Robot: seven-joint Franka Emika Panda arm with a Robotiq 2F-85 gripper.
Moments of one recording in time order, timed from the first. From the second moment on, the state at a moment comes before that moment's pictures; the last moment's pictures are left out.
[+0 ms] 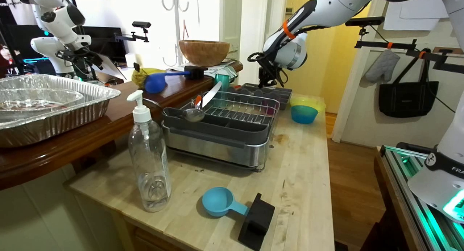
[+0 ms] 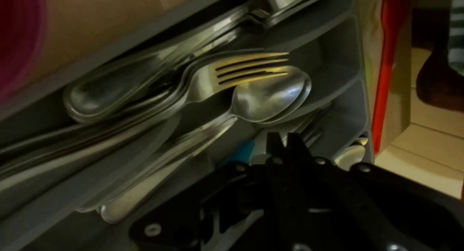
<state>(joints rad) -0.19 0.59 -0.30 -1.83 0.73 2.94 0.88</state>
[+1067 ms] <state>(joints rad) -0.03 0.61 -0.44 -1.86 0.77 2.94 1.54</state>
